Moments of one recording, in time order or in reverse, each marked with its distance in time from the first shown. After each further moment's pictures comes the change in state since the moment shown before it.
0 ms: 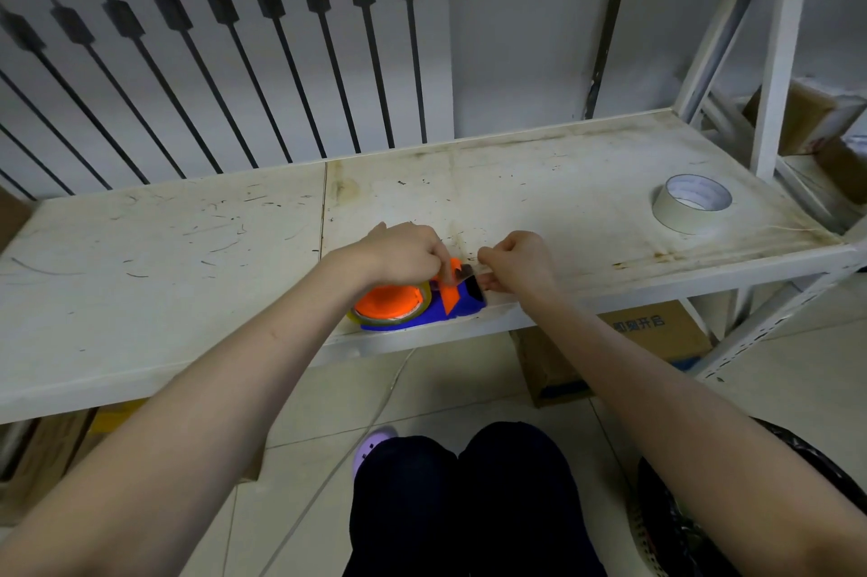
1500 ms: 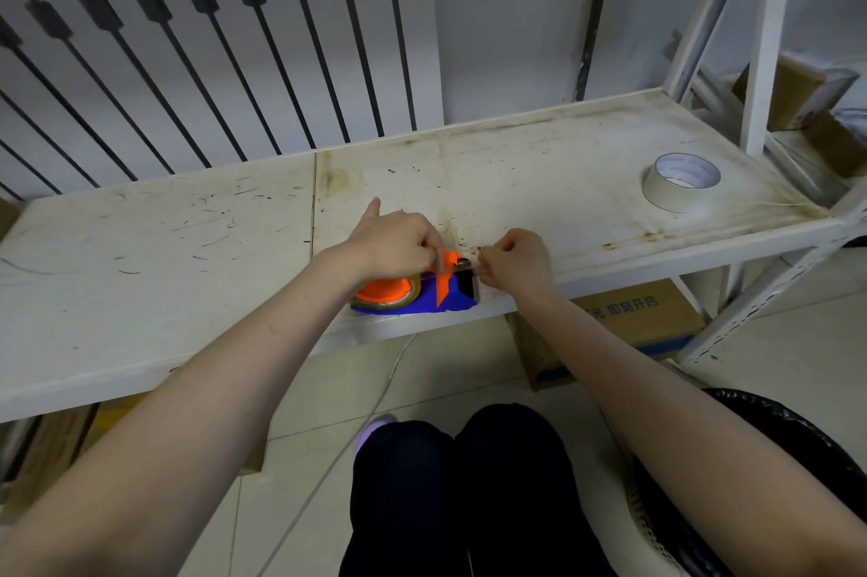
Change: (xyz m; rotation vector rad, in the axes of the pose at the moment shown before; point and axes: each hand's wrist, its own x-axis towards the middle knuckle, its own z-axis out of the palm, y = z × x) left_hand -0.003 0.005 0.007 0.064 0.141 0.053; right_hand -0.009 0.021 0.000 0.077 0.045 0.019
